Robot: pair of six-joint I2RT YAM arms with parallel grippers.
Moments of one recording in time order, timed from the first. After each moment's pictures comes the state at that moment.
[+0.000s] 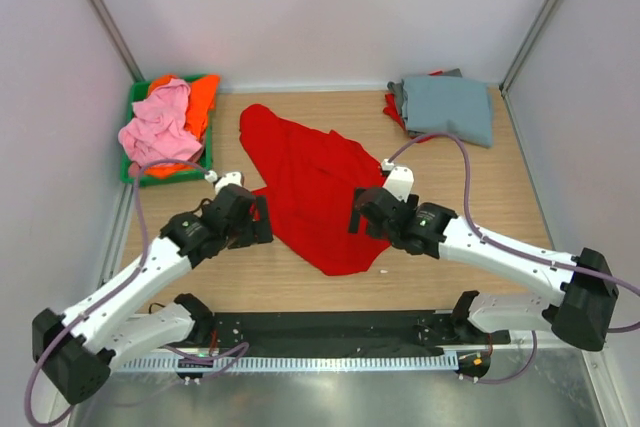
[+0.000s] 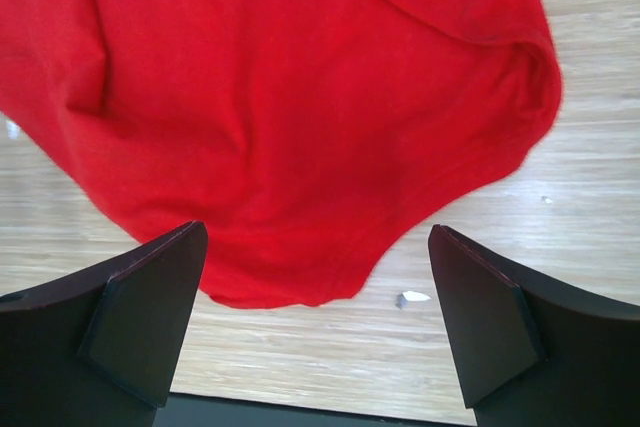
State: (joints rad) left arm -0.66 0.92 0.81 -0.82 -0.29 -0.70; right arm 0.97 1.19 0.91 -0.68 0.53 0.92
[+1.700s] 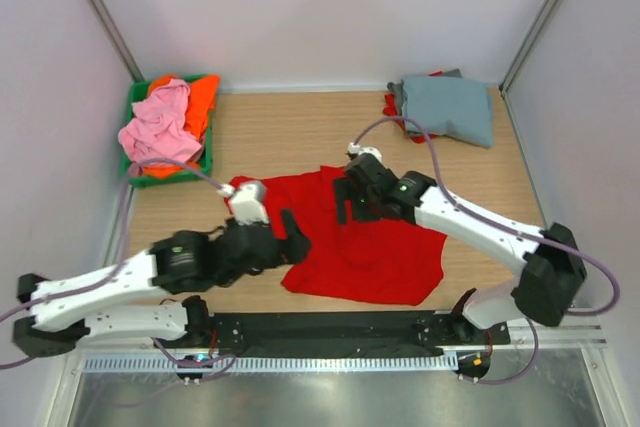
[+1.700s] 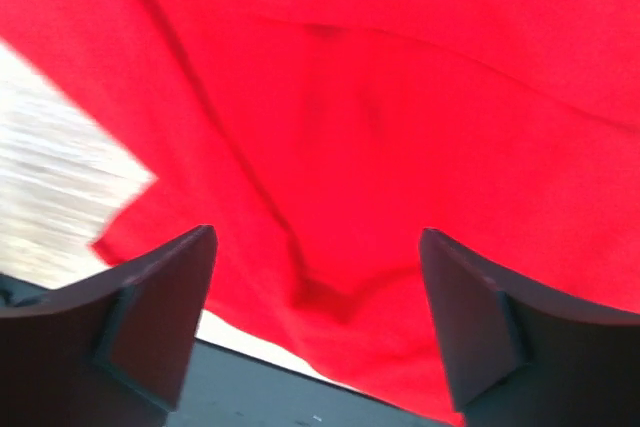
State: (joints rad) left arm -1.28 1.01 0.97 -0.84 -0.50 -1.18; right arm 0.79 1.34 1.08 -0.70 0.18 0.59
